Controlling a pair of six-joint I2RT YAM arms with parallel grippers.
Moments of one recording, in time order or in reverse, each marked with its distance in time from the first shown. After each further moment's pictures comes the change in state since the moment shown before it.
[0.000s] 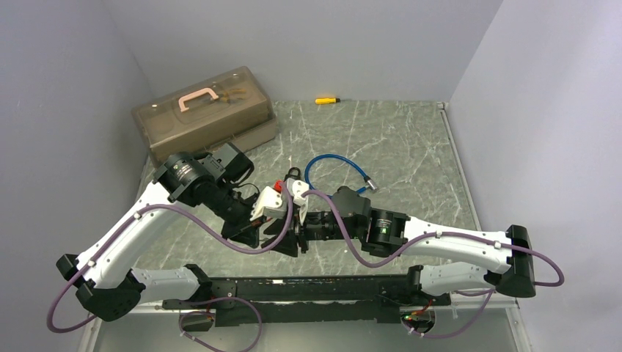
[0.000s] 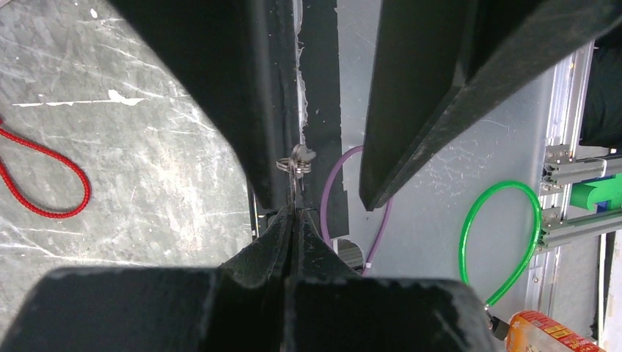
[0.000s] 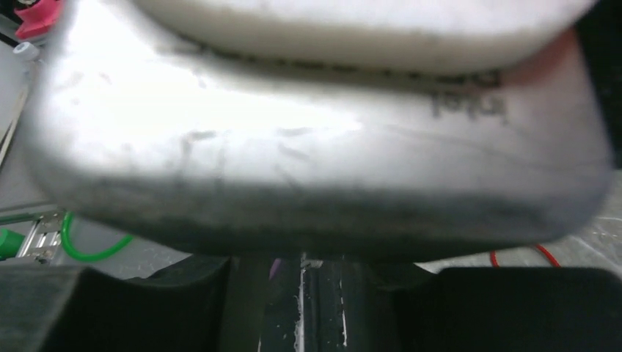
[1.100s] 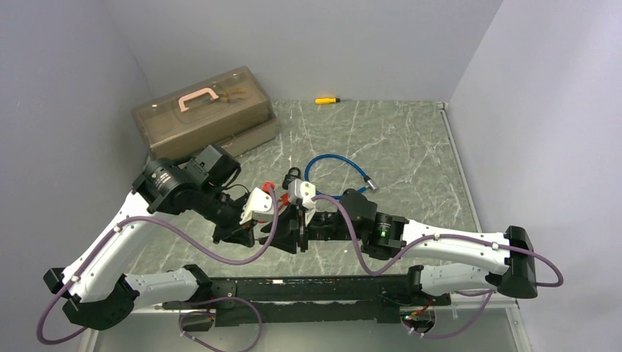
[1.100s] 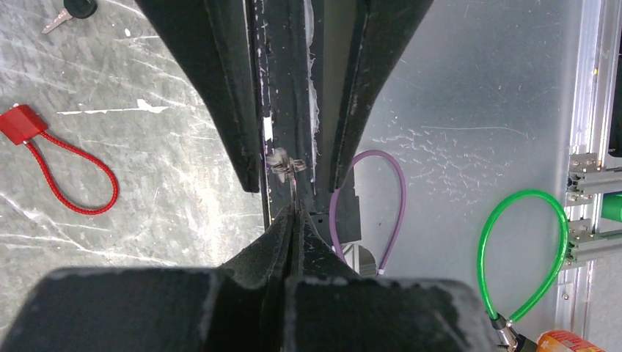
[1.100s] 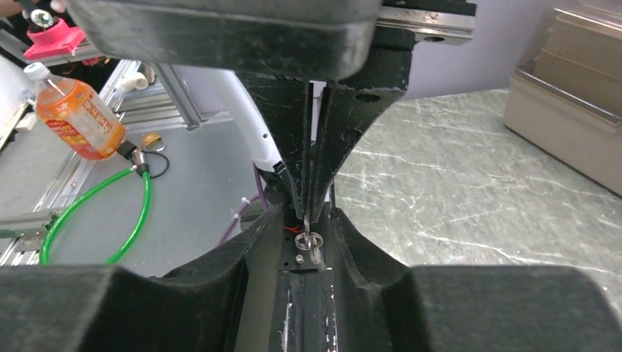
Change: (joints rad) left arm 0.005 -0.069 0.030 -0.001 -0.013 0.003; right arm 0.001 -0.020 -0.084 0.194 0.001 -0.035
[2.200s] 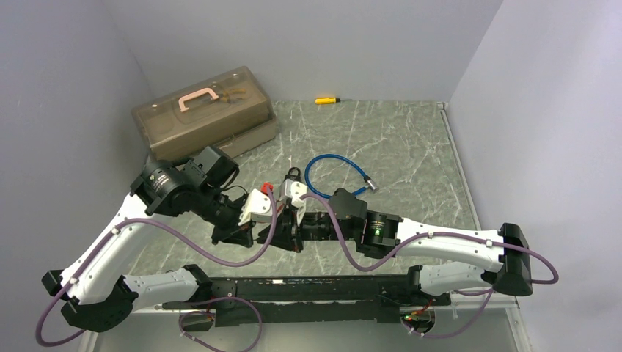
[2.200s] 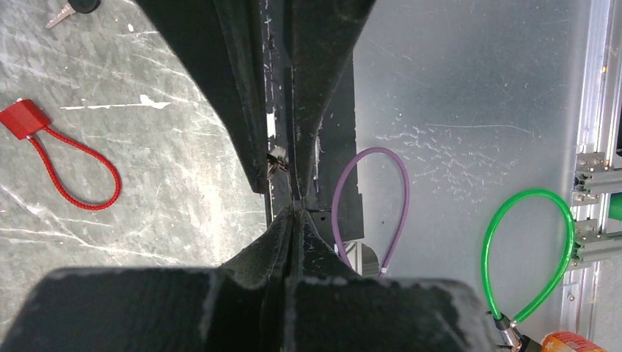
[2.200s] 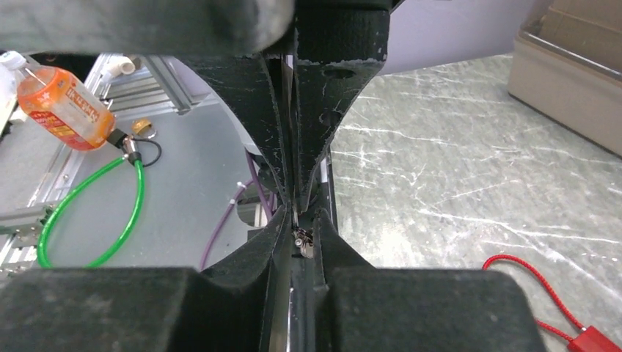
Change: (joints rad) left arm 0.002 -0.017 -0.014 0.002 -0.011 0.004; right arm 0.000 0.049 0.042 -0.071 0.024 0.011
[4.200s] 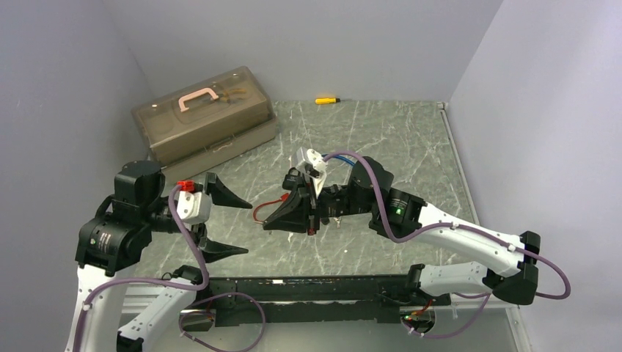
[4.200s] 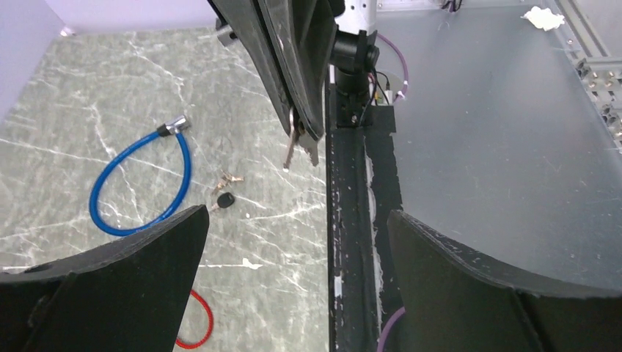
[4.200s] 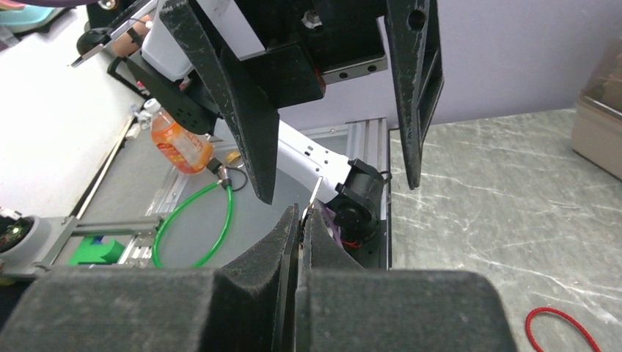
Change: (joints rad) left arm 0.482 -0.355 -0.178 0.387 0.561 -0.004; right arm -0.136 -0.038 0.224 -0.138 -0.295 0.154
